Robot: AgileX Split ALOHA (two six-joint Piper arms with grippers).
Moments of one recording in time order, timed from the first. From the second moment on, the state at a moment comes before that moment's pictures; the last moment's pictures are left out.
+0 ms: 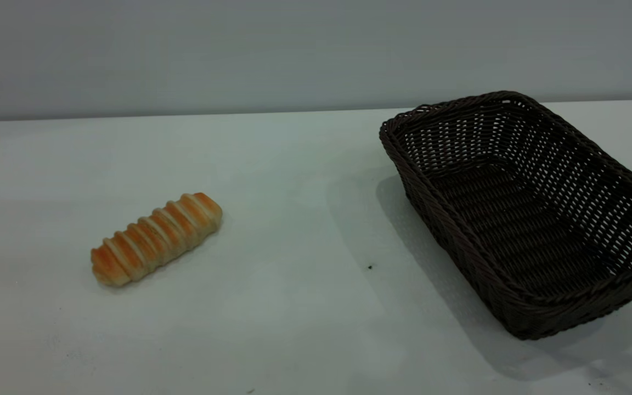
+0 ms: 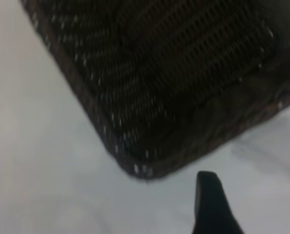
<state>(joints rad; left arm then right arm) -0.02 0.75 -0.53 0.06 0.65 -0.20 -0.03 1.27 -0.54 0.57 0.50 -0.12</state>
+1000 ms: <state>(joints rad) -0.02 0.75 -0.53 0.06 0.64 -0.20 -0.03 1.66 -0.55 1.01 0.24 -0.16</state>
